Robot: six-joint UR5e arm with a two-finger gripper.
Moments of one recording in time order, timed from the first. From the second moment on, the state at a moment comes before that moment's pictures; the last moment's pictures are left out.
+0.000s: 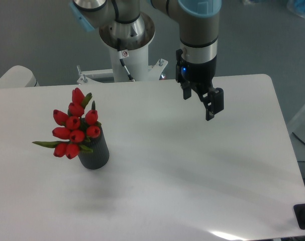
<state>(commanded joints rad) 2.57 -1.68 -1.59 -1.19 1.54 1.59</state>
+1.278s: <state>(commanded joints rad) 2.63 -1.62 -1.83 -1.17 0.96 1.36</state>
